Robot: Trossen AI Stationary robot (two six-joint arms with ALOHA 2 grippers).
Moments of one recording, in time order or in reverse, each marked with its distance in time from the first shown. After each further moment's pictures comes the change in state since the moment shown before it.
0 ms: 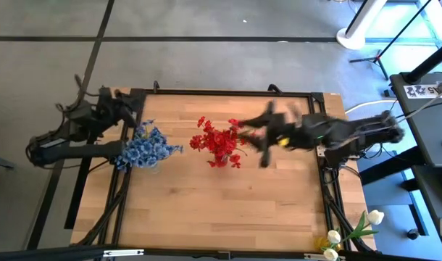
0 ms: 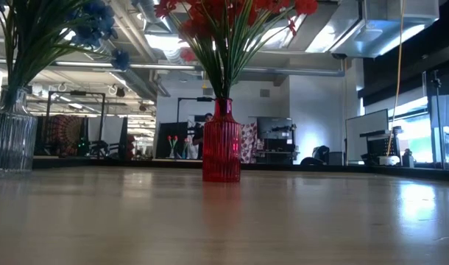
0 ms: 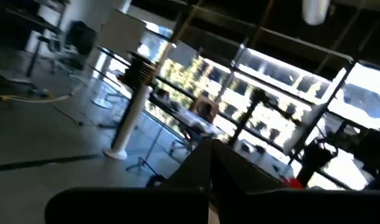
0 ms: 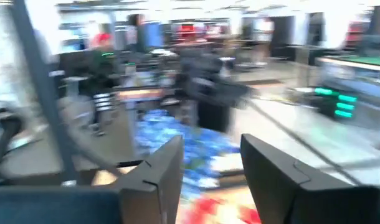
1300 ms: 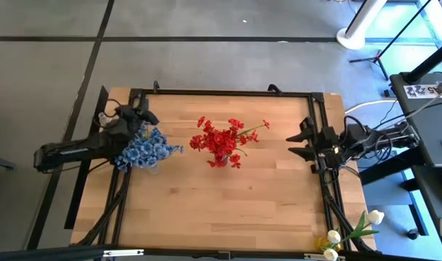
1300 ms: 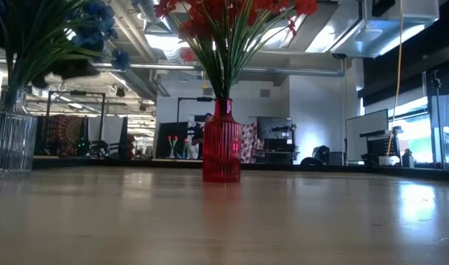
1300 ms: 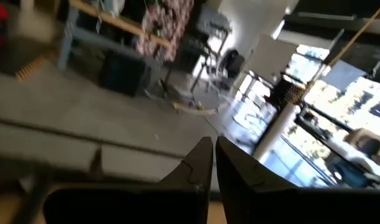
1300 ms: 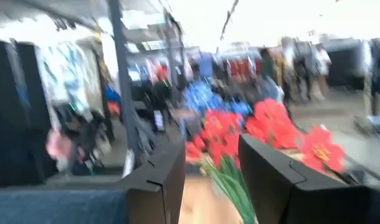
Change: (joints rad) left arm 0.044 -0.131 -0.500 0.206 -0.622 -0.037; right arm -0.001 -0.918 -0.951 0.177 -0.190 0.020
